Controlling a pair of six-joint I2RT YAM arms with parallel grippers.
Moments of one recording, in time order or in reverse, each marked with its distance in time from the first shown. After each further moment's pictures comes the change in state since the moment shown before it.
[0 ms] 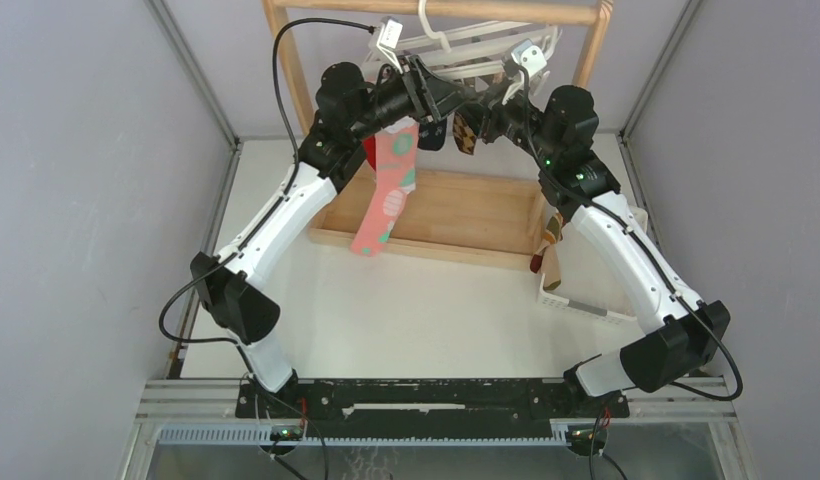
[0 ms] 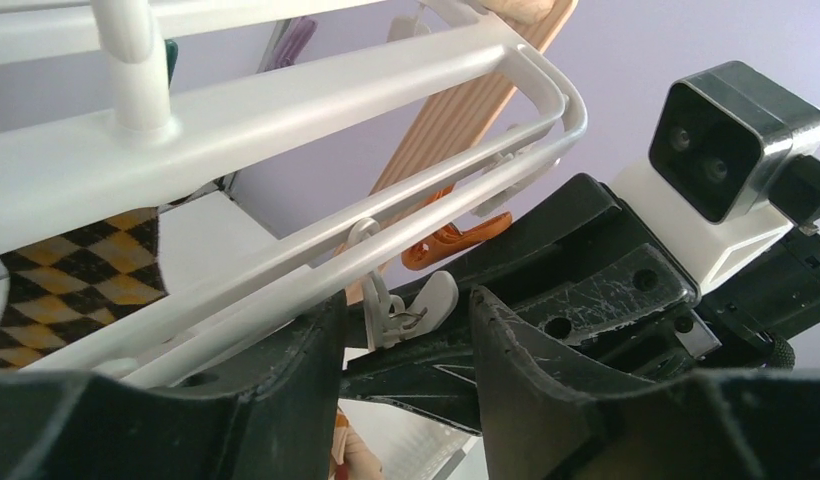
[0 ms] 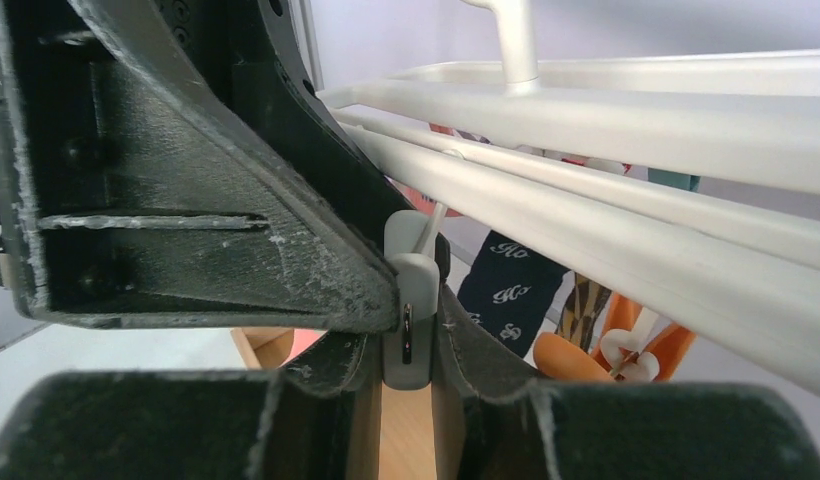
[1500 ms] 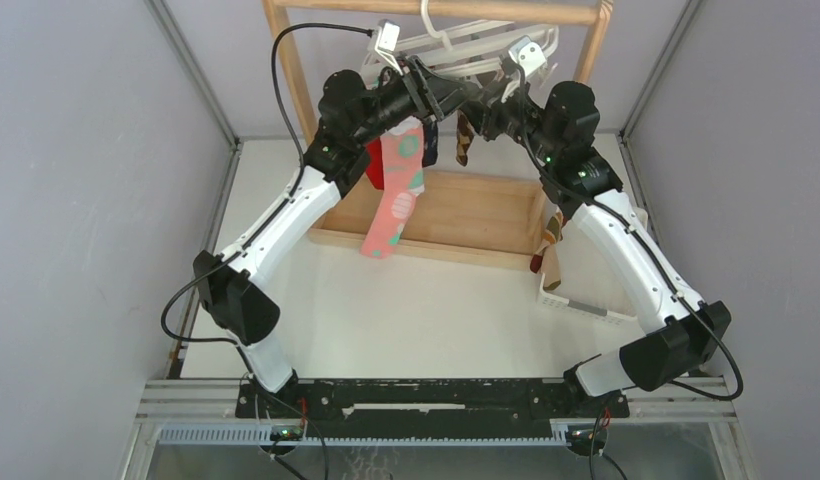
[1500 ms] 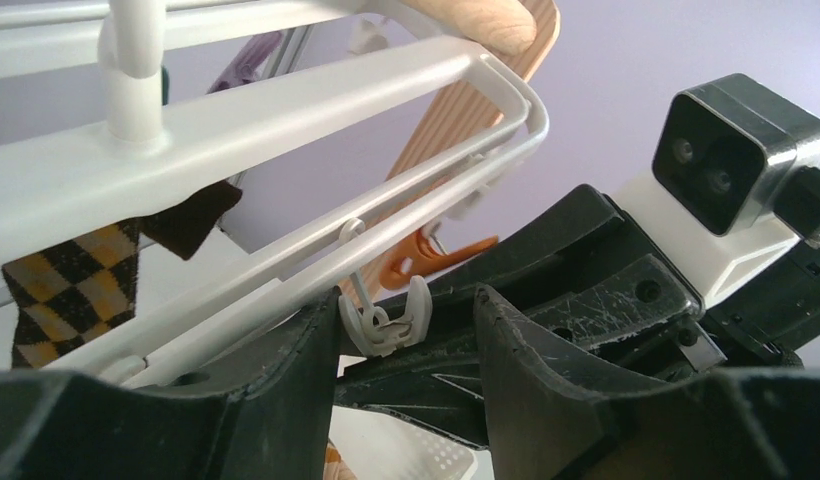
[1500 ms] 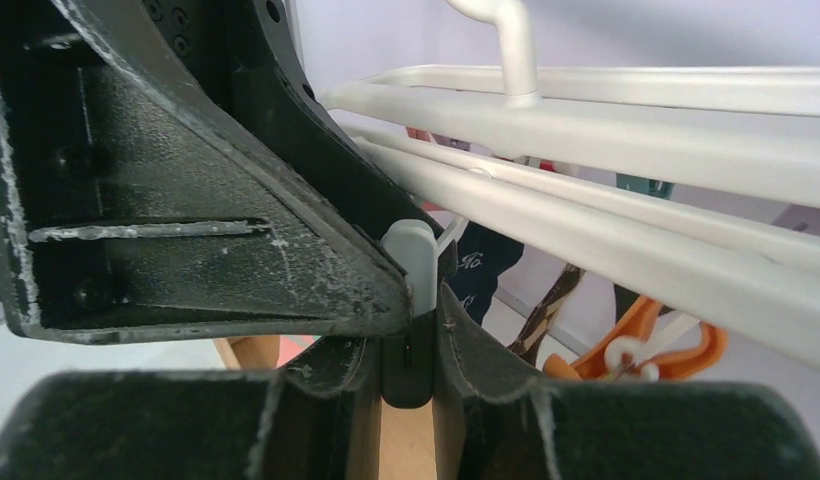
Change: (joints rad) left arm -0.007 -0.004 -0.061 0.142 -0.037 -0.037; right arm 0.002 0.004 0.039 -0.045 0.013 -0.054
